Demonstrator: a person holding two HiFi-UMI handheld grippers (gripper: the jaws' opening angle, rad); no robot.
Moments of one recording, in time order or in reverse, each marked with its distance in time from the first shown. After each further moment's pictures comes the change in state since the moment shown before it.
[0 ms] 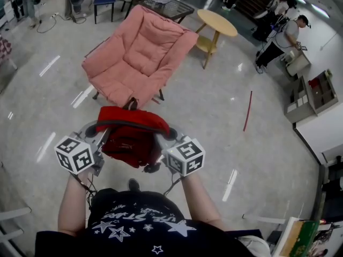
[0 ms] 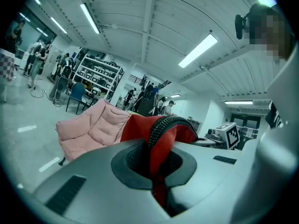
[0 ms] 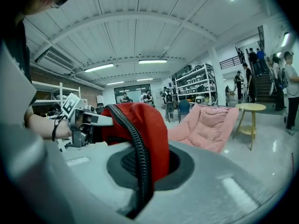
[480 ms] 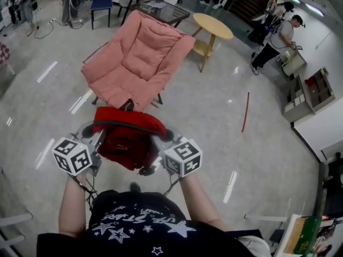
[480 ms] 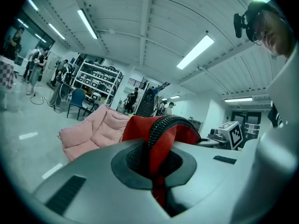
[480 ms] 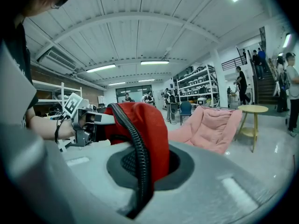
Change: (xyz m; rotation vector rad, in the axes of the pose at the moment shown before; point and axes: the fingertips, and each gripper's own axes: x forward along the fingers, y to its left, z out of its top) left arm -0.024 0.007 0.022 0.047 -0.034 0.015; right arm 0.004 0.028 0.015 -0.019 -0.015 0.015
